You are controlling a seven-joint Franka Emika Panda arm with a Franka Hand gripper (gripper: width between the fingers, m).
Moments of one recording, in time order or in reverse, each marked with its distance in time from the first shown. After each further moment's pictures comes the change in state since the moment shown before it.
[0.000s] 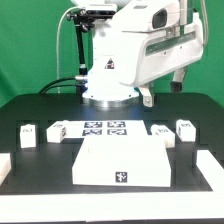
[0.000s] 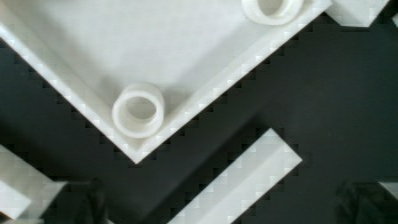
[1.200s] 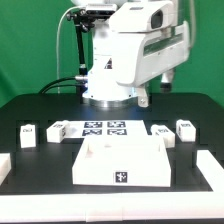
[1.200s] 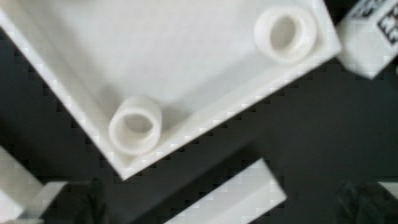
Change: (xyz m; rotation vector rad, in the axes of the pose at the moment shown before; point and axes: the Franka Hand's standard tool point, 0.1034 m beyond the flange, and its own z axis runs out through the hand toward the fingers) arm -0.027 -0.002 0.008 -0.019 0.009 -0.189
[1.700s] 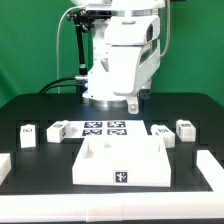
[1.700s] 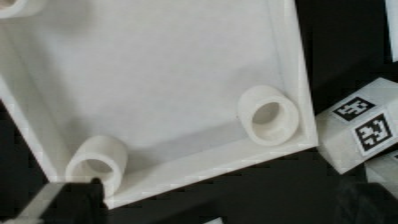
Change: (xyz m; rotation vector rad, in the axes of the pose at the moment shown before) arm -0.027 -0.009 0.016 0.005 -0.016 -0.210
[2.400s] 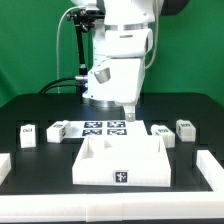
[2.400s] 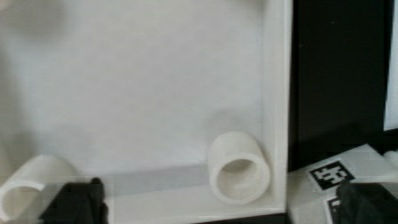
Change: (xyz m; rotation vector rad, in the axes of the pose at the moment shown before) arm -0.022 -0.026 0.034 -0.063 0.010 -0.263
